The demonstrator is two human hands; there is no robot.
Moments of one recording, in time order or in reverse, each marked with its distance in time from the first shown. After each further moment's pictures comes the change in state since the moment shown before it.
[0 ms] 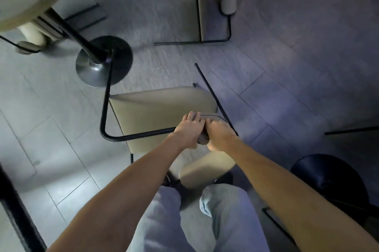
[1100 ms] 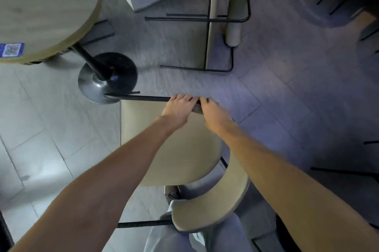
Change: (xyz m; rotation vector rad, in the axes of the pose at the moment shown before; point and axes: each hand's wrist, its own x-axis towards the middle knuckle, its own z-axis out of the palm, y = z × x) left_hand 0.032 -0.165 -0.165 -0.135 0.421 -0.108; right_hand 0.117 -0.037 -0.203 -0.014 0.215 0.053
